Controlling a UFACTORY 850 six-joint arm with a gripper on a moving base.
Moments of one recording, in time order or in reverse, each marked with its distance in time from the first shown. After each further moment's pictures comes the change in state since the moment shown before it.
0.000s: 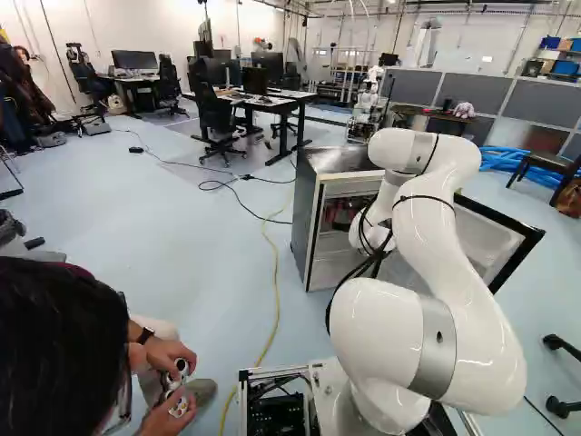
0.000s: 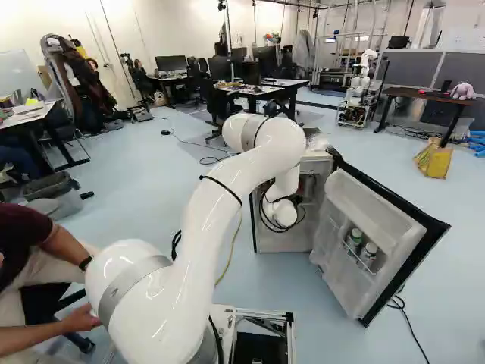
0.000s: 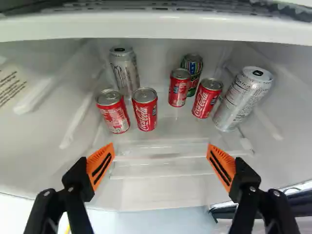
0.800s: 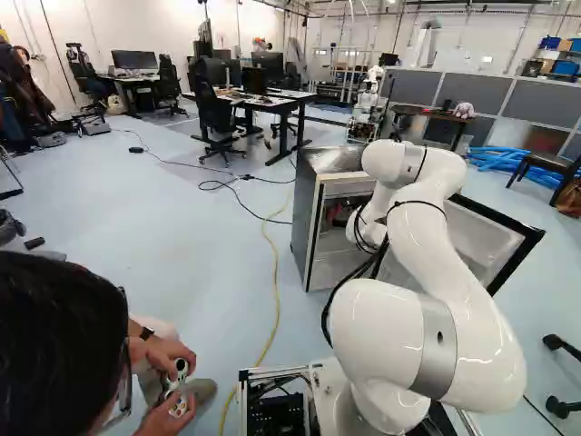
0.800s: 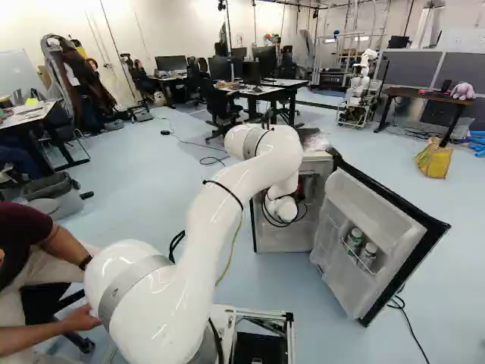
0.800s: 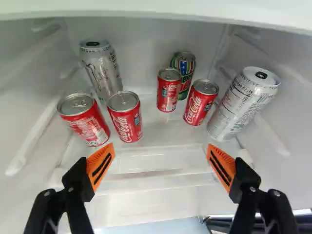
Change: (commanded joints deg) arm 1.3 -5.5 -10.3 3.8 -5.4 0.0
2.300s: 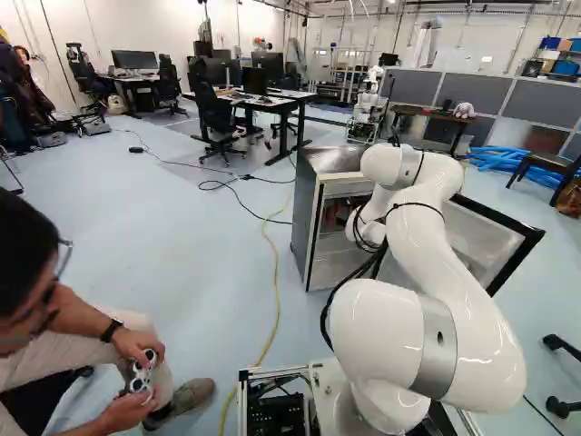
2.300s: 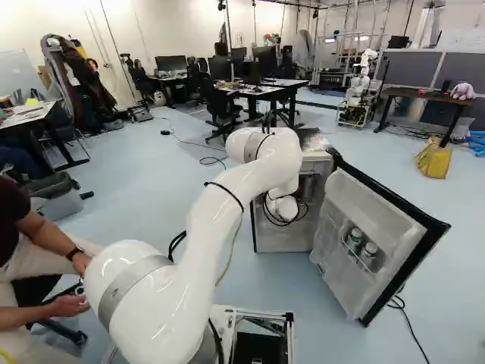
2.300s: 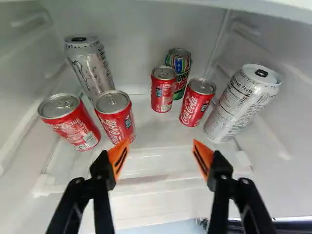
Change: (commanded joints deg) arm 0.2 -2.6 -4.8 1.3 -2.3 0.0
